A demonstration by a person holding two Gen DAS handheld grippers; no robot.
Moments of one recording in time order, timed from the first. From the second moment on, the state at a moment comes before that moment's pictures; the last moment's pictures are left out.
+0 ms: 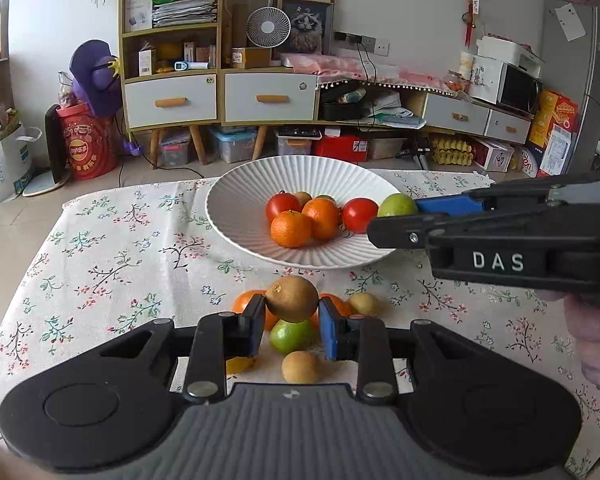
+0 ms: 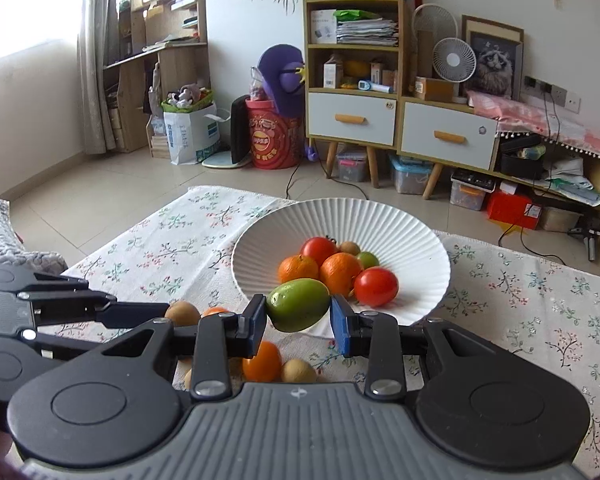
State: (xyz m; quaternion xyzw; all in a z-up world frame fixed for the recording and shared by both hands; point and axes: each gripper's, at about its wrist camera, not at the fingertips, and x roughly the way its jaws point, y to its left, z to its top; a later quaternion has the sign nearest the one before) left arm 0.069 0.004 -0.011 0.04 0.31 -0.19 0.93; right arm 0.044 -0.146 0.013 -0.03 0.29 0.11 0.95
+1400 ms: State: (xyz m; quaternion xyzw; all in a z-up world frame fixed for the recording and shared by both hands) left arm 0.136 -0.050 -0.028 -0.03 0.34 -0.17 0.92; right arm 0.121 -0.209 -0.008 0.12 0.35 0.04 0.93
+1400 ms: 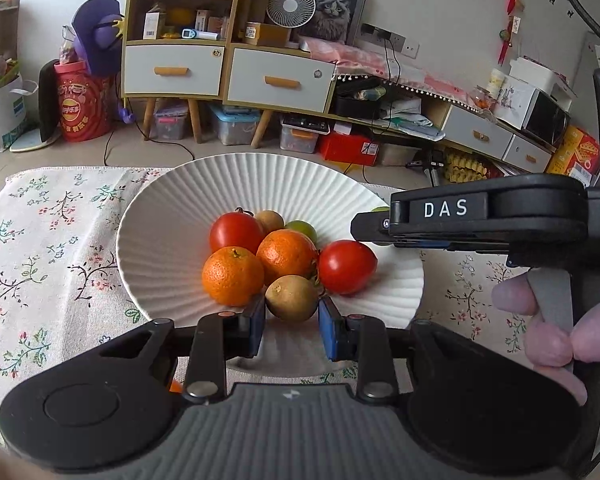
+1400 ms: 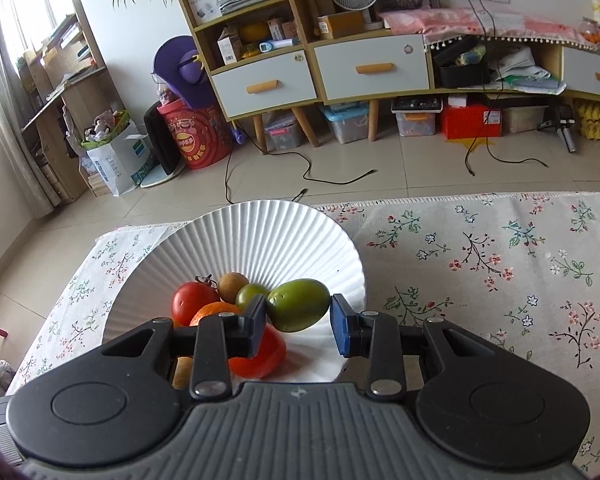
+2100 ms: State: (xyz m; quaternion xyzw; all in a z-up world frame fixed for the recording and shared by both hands) left arm 0.138 -0.052 -0.023 -0.01 0.35 -0.17 0.92; right arm 0.115 -0.214 0.006 0.14 0.34 0.05 0.93
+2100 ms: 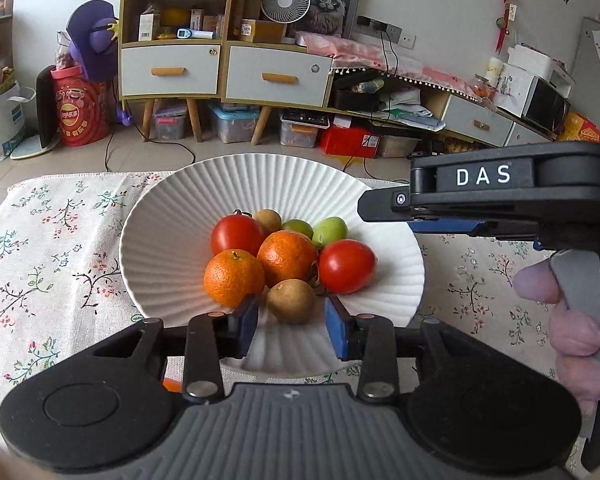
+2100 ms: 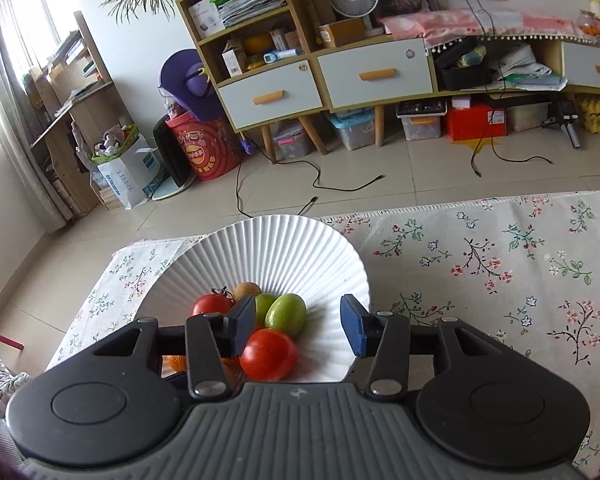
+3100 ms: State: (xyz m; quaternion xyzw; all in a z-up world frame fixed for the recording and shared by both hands) left arm 0.098 -0.007 -0.004 0.05 0.37 -0.17 0.91; right arm 0.051 -0.212 0.021 0.04 0.34 0.04 0.94
